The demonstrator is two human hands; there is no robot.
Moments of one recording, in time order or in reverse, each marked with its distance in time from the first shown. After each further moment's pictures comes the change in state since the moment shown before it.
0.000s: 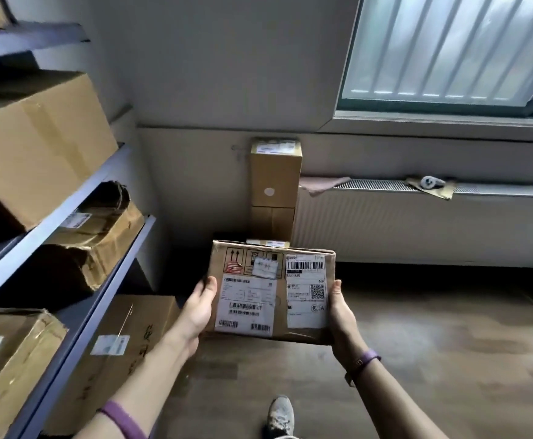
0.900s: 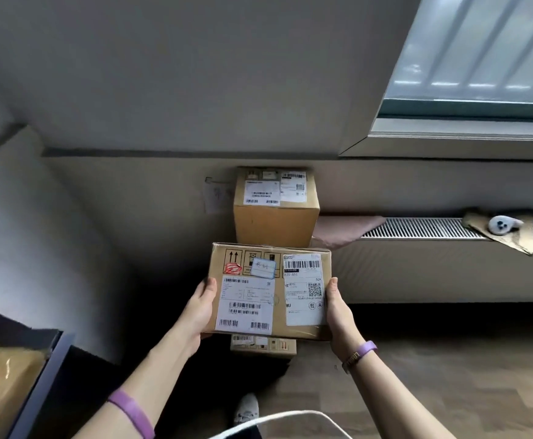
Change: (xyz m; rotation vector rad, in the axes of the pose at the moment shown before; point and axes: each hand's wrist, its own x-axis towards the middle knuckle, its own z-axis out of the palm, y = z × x) left_hand 0.482 0.155 0.102 0.093 -0.028 -0.204; right_hand 0.471 -0.146 0.118 -0.102 0.073 0.087
